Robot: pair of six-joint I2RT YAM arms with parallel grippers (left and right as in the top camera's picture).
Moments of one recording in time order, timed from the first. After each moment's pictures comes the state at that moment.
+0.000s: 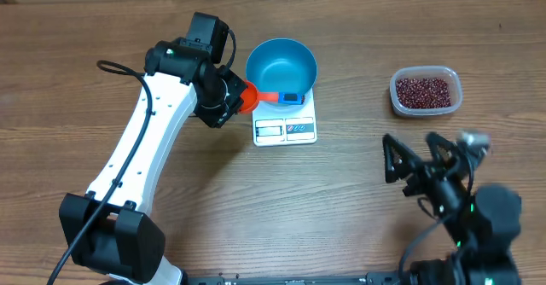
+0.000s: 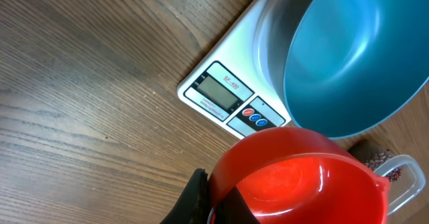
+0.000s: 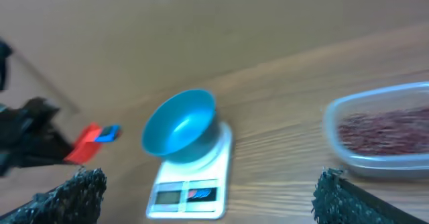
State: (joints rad) left arm -0.28 1.75 1.63 -1.20 0.20 -1.12; right arm 0.03 0.49 0.58 -0.36 -0.34 0.38
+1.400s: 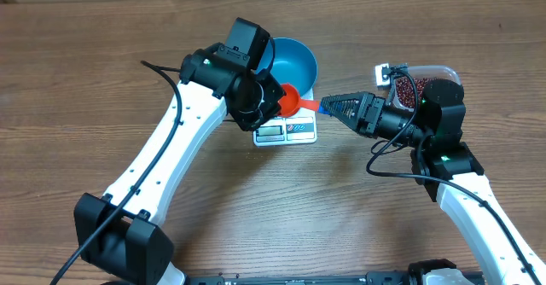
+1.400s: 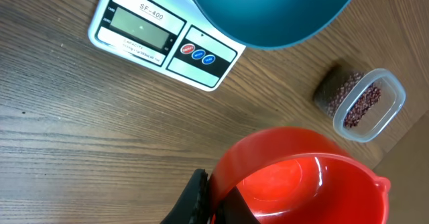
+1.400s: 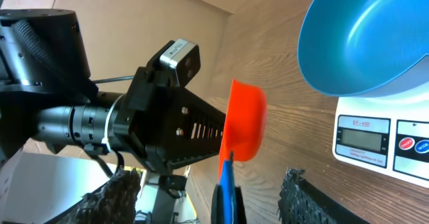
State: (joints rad) left arm -0.45 1.75 1.63 -1.10 0.30 -1.12; right arm 0.13 1.25 0.74 0.17 -0.97 0.88
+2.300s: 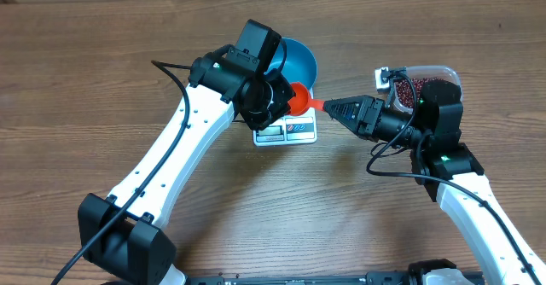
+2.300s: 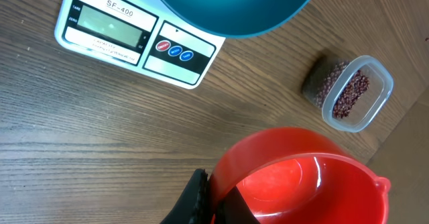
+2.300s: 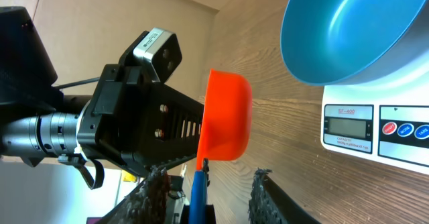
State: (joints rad) left arm -0.49 1.75 1.63 -1.04 0.30 -1.12; right arm 0.13 1.25 0.74 0.10 -0.95 0.87
